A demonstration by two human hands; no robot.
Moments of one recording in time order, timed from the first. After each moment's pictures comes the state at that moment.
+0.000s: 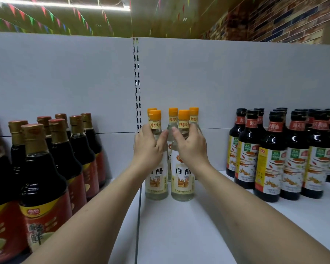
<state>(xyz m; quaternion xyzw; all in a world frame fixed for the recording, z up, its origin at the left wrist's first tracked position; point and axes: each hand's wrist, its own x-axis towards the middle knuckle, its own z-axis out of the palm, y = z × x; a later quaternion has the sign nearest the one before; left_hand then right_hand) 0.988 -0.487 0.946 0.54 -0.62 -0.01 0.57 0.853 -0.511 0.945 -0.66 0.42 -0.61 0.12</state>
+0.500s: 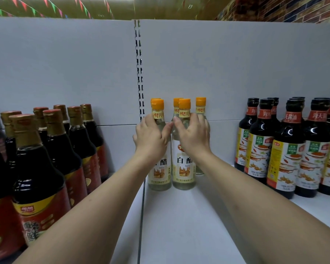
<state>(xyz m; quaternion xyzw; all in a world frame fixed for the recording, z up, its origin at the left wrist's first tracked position) 0.989 -0.504 0.946 0.61 -0.60 0.04 0.51 0.864 -0.544 0.946 -0.68 0.47 -0.57 0.06</state>
